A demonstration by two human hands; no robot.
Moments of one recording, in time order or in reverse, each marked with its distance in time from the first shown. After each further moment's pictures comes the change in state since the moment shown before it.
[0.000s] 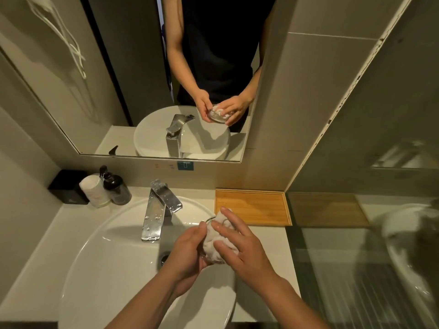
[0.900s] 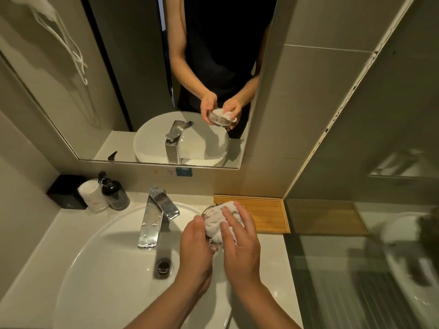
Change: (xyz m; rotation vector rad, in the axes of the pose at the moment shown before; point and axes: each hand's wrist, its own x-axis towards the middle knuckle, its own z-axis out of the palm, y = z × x) left_hand 0.002 0.005 0.052 0.056 0.252 0.305; right_hand 0.018 -0.028 0.017 0.093 0.510 0.055
